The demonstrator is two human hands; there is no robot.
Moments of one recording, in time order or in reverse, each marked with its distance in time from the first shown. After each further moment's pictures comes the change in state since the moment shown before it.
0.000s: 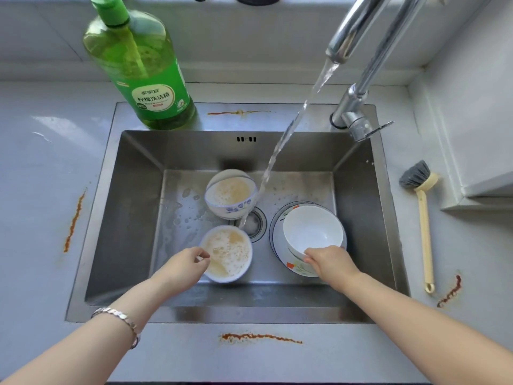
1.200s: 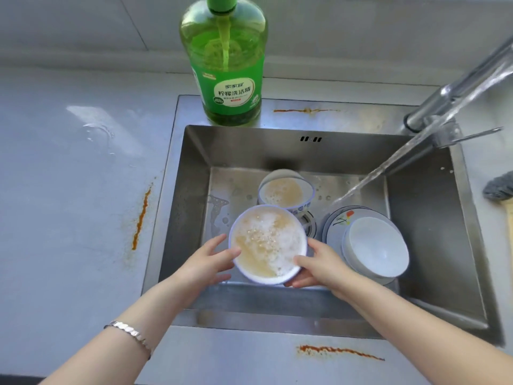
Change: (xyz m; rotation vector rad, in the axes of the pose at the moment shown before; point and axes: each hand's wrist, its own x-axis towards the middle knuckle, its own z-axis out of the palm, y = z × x) left_hand 0.004 -0.077 -0.057 -0.896 -0.159 -0.043; right_hand 0.048 -0.171 -0.041 1.432 -0.240 0.425
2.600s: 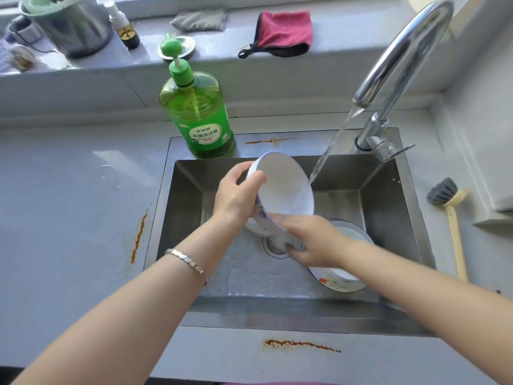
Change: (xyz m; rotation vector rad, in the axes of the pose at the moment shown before) left_hand -0.055 0.142 0.137 0.158 0.367 0.538; right_hand -0.059 -0.061 -0.081 -1.033 0.014 -1.150
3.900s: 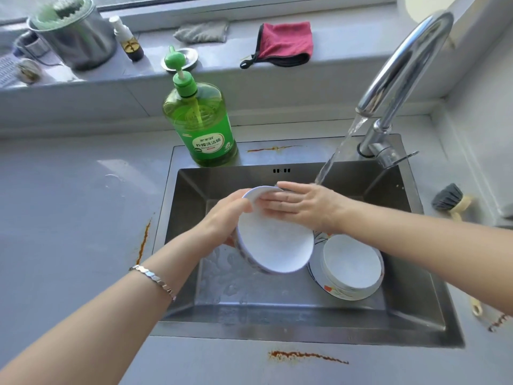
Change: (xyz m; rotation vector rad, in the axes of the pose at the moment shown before) left_hand -0.001 -0.003 -0.030 0.157 -0.327 -0.171; right_hand 0.048 0.045 -0.029 -0.811 -0.037 -0.531
